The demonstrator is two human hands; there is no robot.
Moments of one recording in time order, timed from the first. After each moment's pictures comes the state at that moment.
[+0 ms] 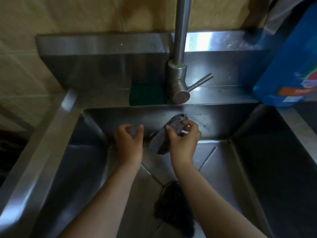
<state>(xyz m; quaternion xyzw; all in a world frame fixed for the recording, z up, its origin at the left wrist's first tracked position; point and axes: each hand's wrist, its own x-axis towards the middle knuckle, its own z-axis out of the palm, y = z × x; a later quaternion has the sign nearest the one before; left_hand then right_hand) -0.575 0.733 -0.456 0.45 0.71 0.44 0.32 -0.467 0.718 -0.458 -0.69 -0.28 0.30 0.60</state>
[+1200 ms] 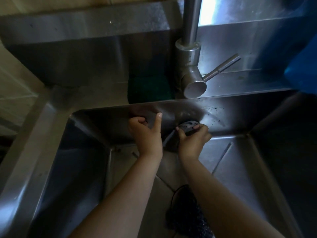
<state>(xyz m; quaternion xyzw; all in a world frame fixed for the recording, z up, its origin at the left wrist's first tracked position) -0.539 0.776 -0.489 0.43 0.67 0.52 0.32 -0.463 0.762 -0.535 -0.77 -0.23 0.26 0.53</state>
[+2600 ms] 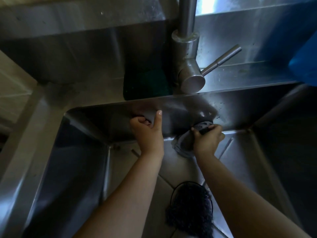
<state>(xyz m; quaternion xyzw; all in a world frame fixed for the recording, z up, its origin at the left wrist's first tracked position) -0.531 0.778 -0.499 0.39 0.65 0.55 0.36 -0.416 0.758 -0.556 -0.81 -0.20 0.25 0.49</state>
